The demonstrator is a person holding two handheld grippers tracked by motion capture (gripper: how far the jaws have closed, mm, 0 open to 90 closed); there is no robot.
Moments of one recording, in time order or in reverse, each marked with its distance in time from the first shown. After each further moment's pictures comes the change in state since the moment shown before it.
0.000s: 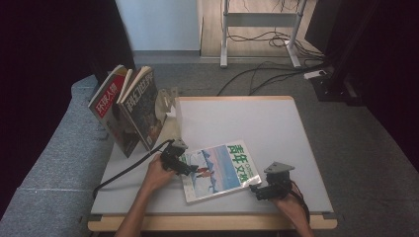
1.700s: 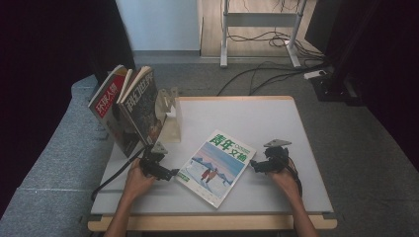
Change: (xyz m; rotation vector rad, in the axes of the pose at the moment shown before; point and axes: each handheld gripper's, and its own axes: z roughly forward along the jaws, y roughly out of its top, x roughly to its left) left arm 0.017 -0.045 -0.044 0.000 0.121 -0.052; right arm -0.051 0.043 0.039 0.003 -0.084 0.089
